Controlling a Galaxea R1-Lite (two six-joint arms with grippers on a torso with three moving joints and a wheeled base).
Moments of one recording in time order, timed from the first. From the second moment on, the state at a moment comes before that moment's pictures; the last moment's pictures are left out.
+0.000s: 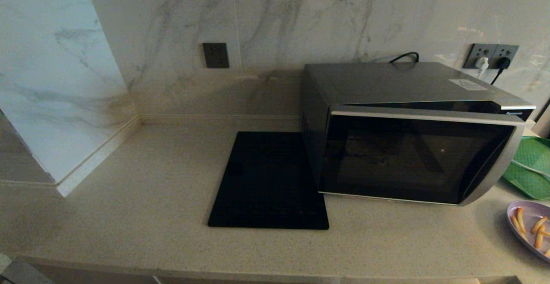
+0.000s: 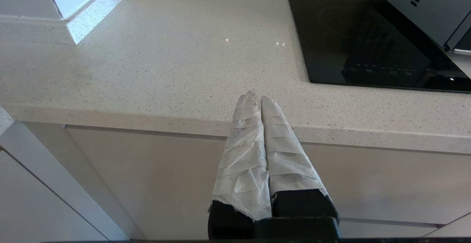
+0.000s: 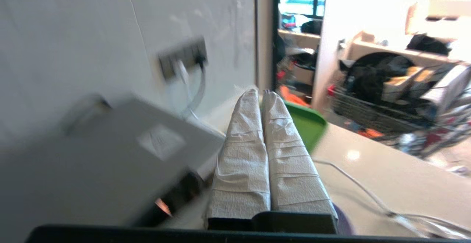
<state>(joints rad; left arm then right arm) 0.00 0.00 0.00 0.00 0.02 -0.07 0.42 1.41 -1.48 -0.51 -1.31 -0.35</state>
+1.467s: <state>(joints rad) 0.00 0.00 0.00 0.00 0.02 -0.07 0.55 1.44 -1.81 -0.08 -1.33 -0.57</state>
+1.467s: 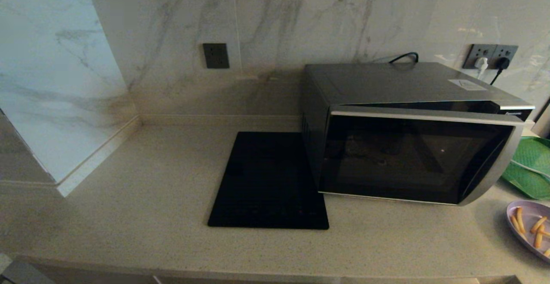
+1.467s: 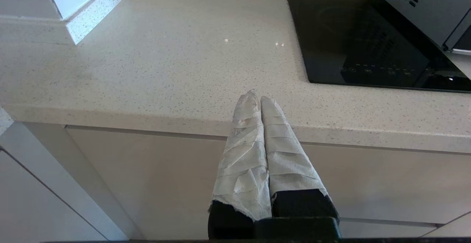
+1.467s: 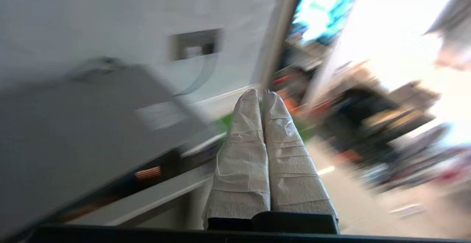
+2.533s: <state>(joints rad) 0.00 0.00 0.00 0.00 0.02 -0.07 0.03 1.50 -1.97 1.01 -0.10 0.68</state>
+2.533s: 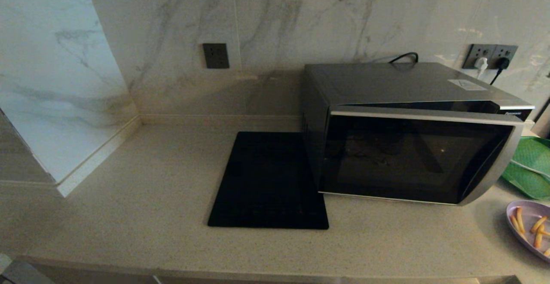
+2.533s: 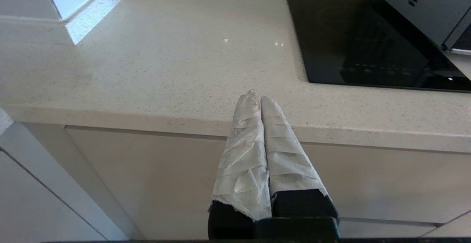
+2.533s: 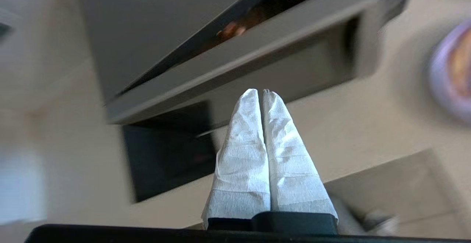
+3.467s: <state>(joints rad) 0.00 0.00 0.00 0.00 0.02 -0.07 0.04 1.54 -1.95 0.94 -0.35 0.65</state>
